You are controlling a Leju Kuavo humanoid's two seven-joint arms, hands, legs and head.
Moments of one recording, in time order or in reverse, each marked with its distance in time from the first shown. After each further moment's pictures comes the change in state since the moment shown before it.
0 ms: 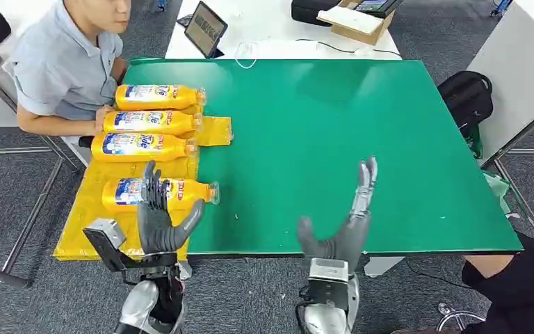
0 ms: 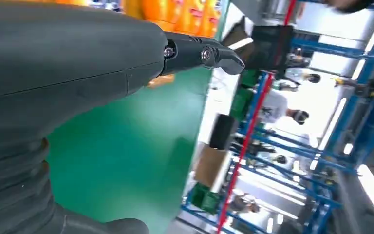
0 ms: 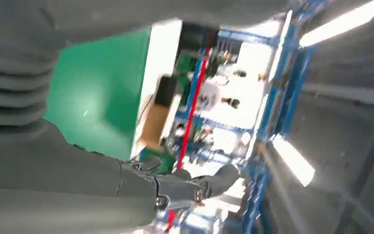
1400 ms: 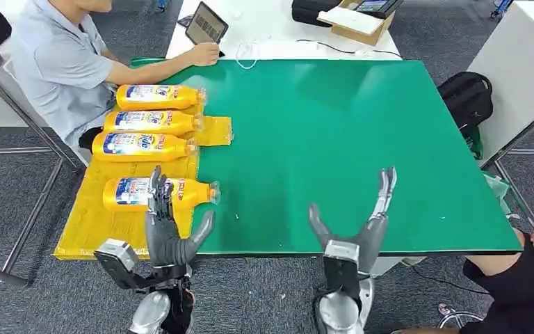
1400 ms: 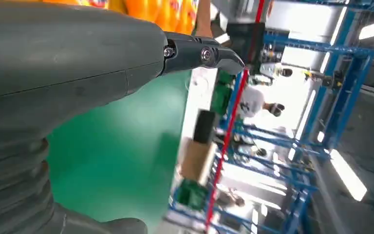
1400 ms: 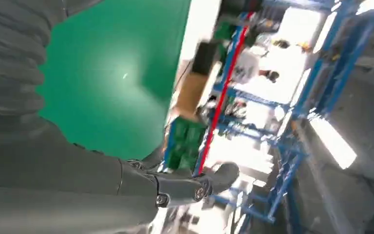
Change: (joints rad) left arm 0.021 0.006 -0.066 0.031 -0.062 0.050 -0.154; right arm -0.034 0.022 -0.200 0.125 0.056 0.000 0.000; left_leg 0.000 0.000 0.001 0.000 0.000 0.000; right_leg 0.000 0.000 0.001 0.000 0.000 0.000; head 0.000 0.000
